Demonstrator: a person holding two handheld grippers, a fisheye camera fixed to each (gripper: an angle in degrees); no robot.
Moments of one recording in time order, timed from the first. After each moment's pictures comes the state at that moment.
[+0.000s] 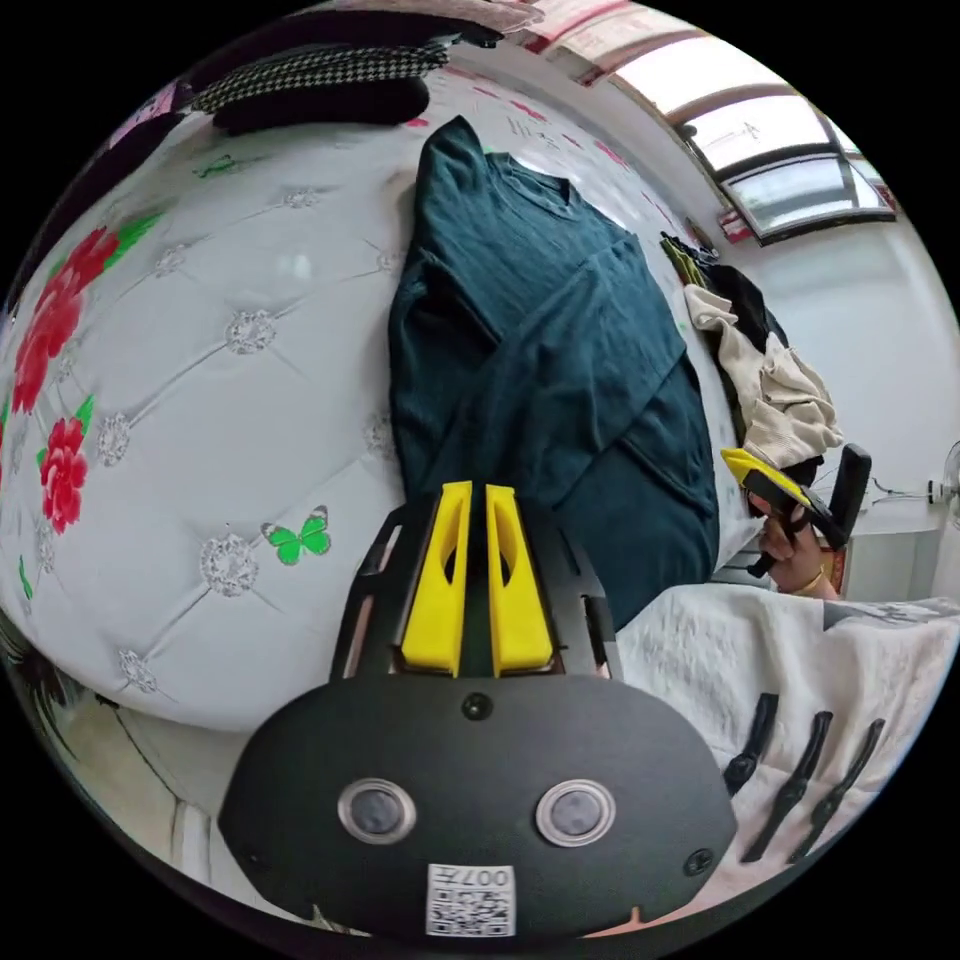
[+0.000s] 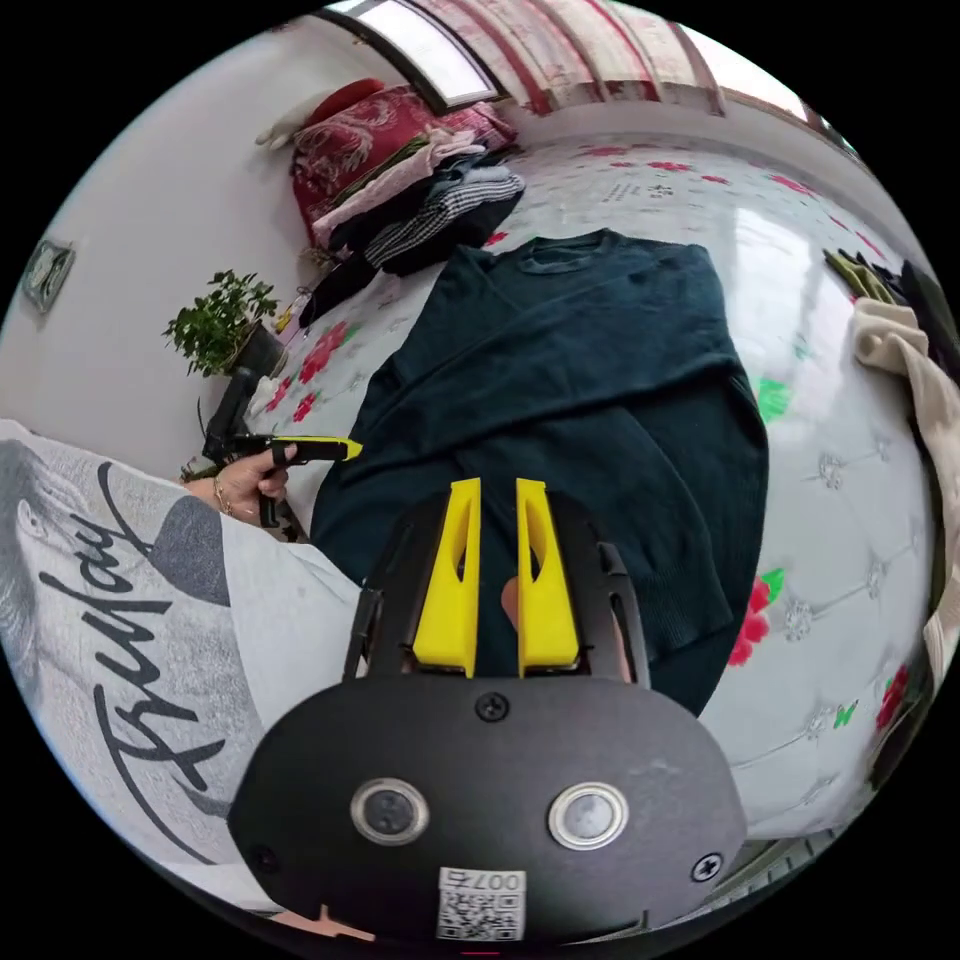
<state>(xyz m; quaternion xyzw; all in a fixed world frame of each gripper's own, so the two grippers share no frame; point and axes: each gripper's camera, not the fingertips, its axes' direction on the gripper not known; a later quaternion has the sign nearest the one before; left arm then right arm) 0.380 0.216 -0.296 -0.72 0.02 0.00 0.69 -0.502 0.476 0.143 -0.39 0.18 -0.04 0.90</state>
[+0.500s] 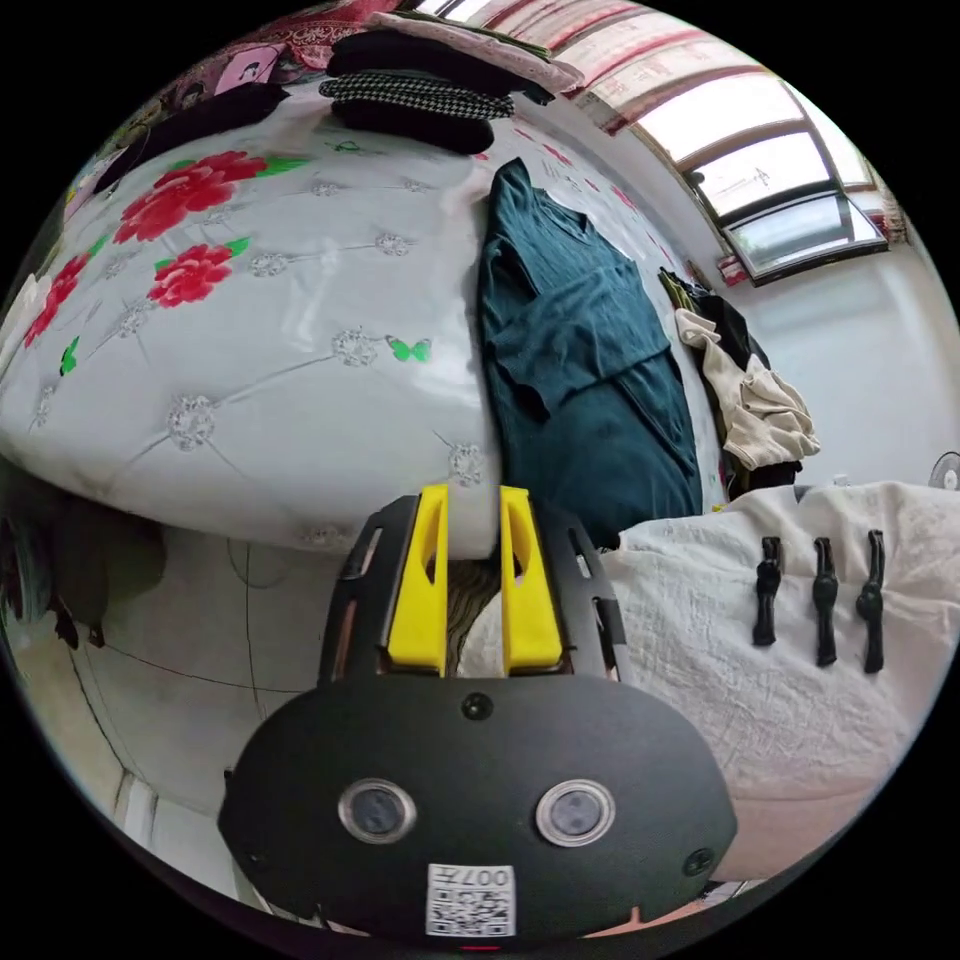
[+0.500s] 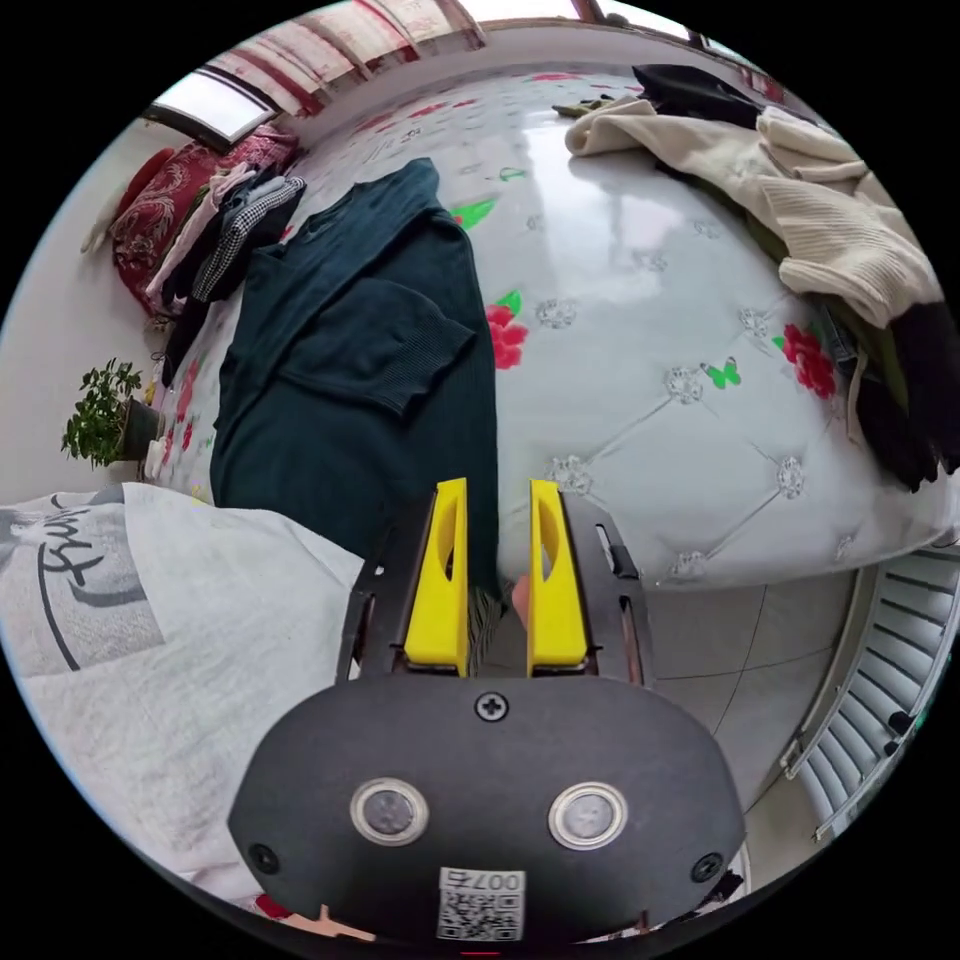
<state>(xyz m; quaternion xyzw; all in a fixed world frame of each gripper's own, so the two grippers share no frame) 0.329 0.152 -0.435 -0.69 0.02 -0.06 0.72 -0.453 0.522 -0.004 -0.38 0.36 0.12 0.85</state>
